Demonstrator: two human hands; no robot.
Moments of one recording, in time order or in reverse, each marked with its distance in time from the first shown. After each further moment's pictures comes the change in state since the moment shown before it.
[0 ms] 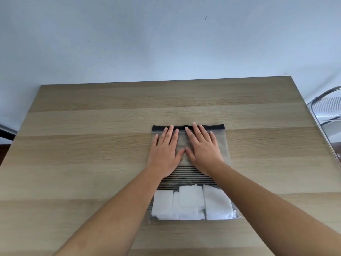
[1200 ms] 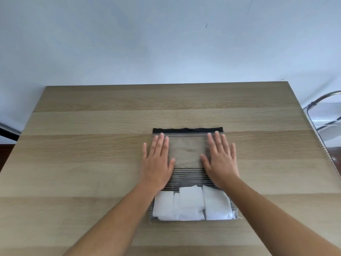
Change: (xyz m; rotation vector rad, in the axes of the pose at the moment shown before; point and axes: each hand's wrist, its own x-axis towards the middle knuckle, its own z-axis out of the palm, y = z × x) left_hand -0.040 -0.007 0.002 0.035 0.028 -0.121; right_hand -0.041 0.028 0.005 -0.012 0.004 0.205
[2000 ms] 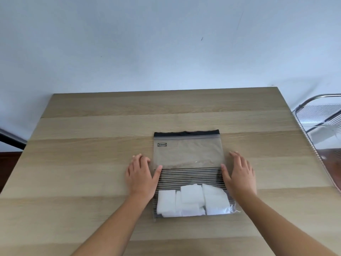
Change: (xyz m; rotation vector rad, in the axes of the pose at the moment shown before) left_hand -0.045 -0.029 -0.008 -0.228 0.129 -0.310; right_hand -0.054 0.032 -0.009 0.238 0.159 0.267
